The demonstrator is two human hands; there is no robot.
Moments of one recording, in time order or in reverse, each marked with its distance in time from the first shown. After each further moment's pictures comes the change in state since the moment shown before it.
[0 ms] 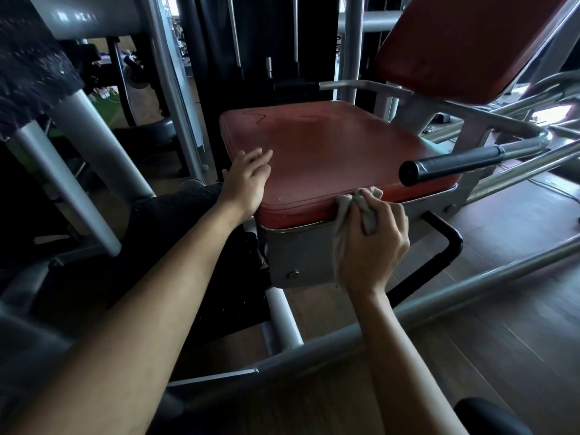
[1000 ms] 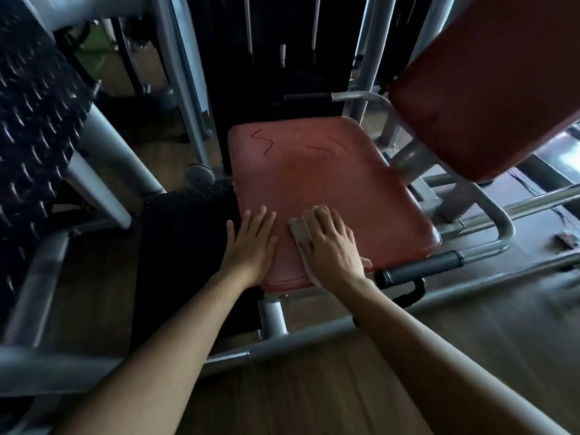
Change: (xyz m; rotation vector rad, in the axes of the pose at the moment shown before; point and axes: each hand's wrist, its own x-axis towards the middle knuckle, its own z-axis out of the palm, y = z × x) left_hand -0.006 0.057 -0.020 0.673 -0.360 -0.219; right_hand 0.113 -0.059 0.059 -0.614 -1.169 -0.310
